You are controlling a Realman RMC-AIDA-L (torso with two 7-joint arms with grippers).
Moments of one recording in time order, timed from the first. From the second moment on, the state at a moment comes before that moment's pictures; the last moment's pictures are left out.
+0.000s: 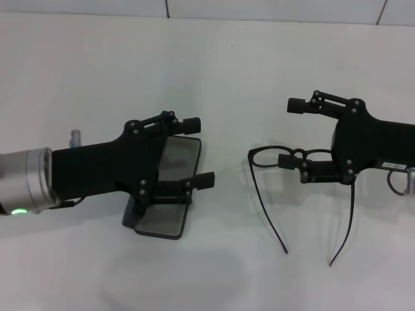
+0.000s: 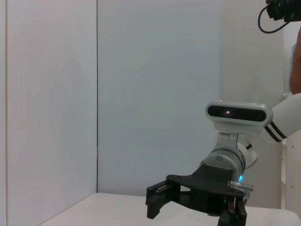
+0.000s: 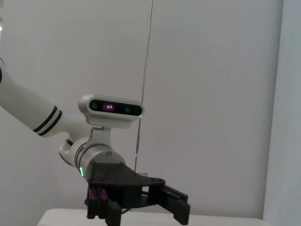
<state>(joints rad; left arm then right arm) -0.39 -2.00 1.18 0.54 1.40 1.69 -0.97 0.54 1.98 -1.18 -0.44 -1.37 -1.62 0.82</state>
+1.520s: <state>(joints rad) -0.32 -2.09 1.06 1.16 2.00 1.46 -2.05 0.51 1.98 -1.18 -0.45 -1.37 -1.62 0.82</state>
